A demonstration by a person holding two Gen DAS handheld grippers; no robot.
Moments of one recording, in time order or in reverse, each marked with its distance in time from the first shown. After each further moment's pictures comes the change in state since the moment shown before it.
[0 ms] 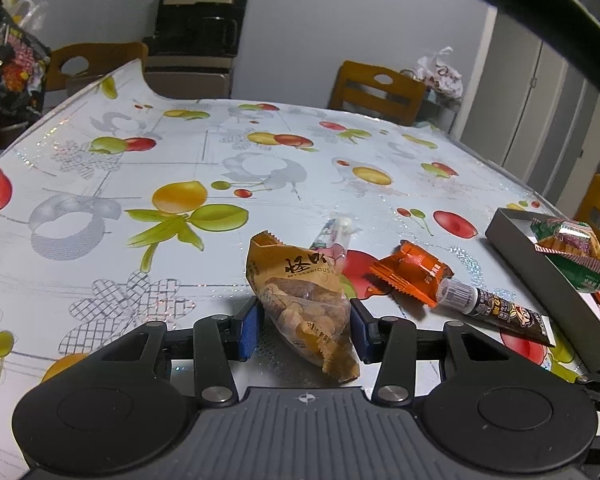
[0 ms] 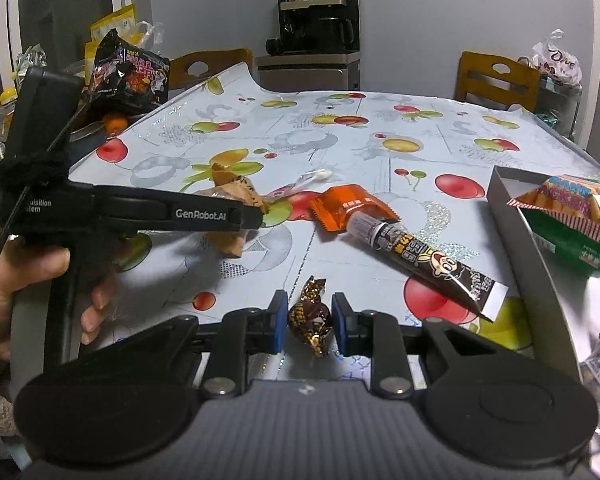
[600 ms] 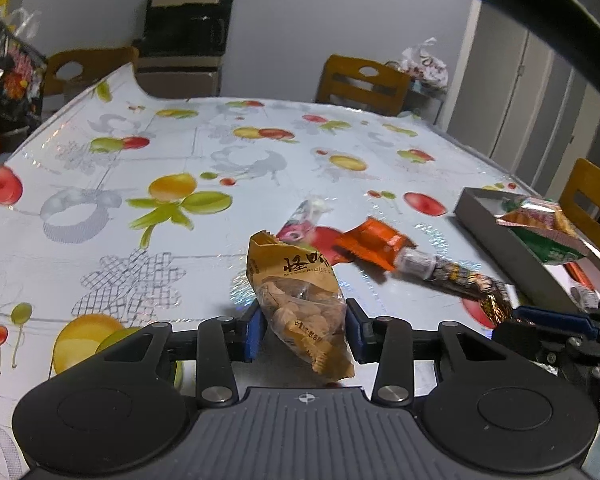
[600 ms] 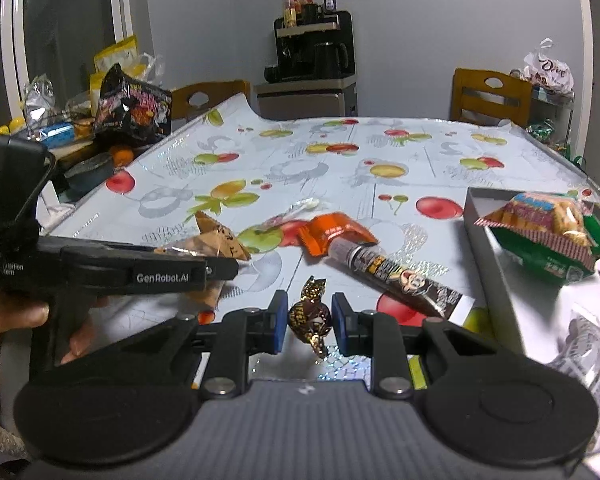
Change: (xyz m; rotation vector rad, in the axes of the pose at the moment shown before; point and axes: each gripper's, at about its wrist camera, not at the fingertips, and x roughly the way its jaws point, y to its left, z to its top) left arm -0.035 -0.020 -0.012 0.048 0.016 -0.023; right arm -0.038 -0.019 0.004 0.033 -0.081 0.024
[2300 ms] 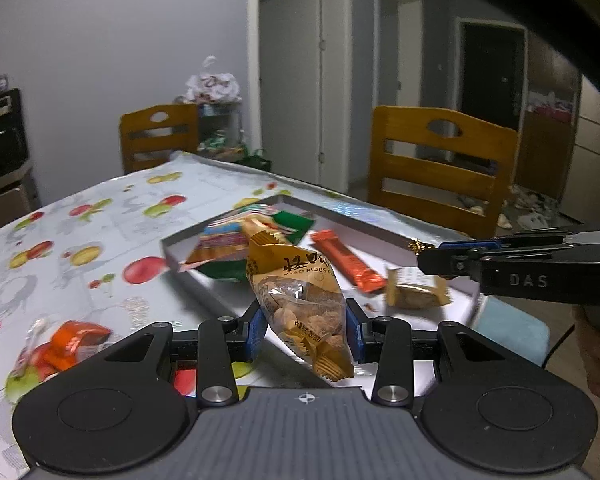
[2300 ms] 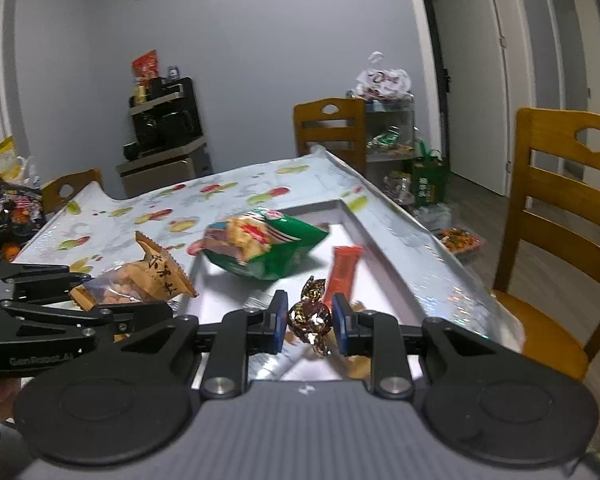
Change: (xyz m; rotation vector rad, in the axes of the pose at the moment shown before) left arm -0.010 -0.215 -0.008 0.447 -0.068 -0.366; right arm -0.145 -0.178 -0.057 0.258 -0.159 -0.332
